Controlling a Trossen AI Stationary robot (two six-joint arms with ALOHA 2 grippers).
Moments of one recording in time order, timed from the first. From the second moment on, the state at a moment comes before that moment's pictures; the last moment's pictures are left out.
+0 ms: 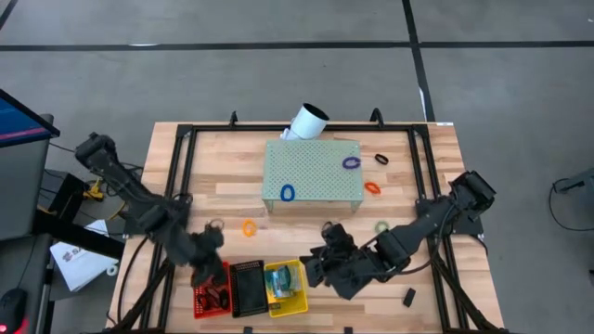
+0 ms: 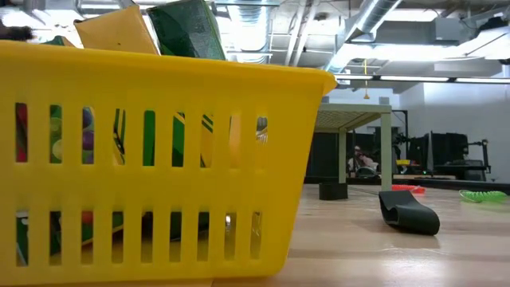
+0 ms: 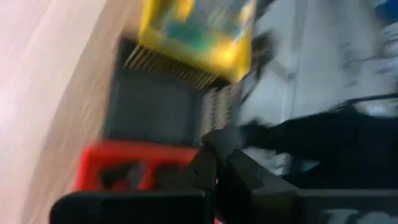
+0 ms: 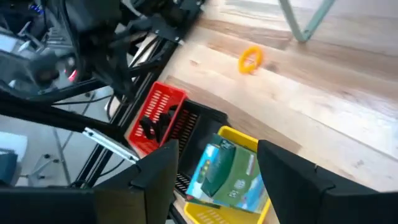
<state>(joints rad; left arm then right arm) -0.78 1.02 0.74 -0.47 -0.16 -1.15 0.59 1.78 1.63 -0.69 0.65 1.45</state>
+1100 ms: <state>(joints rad) -0.96 1.09 0.74 -0.67 -0.29 -1.33 0.62 1.79 1.62 -1.01 0.53 1.80</state>
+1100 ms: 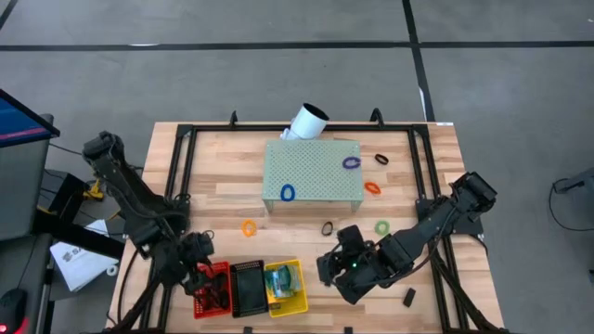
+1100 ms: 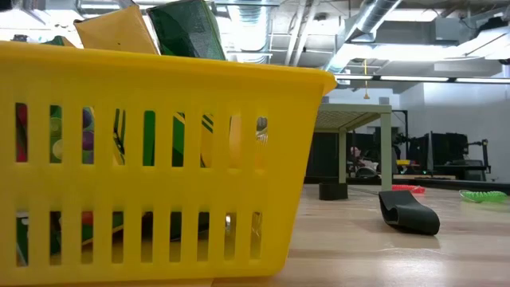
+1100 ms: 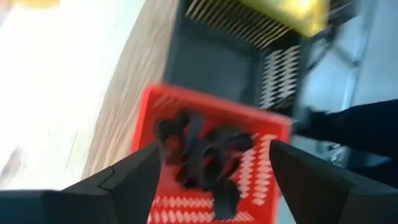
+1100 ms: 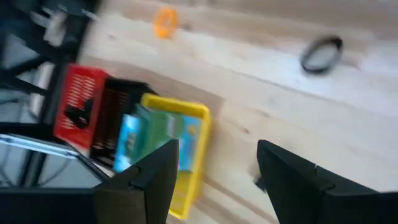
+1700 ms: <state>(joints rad) -0.86 0.81 0.74 -0.43 -0.55 -1.06 0.77 1.79 1.29 -1.04 0.07 2.21</state>
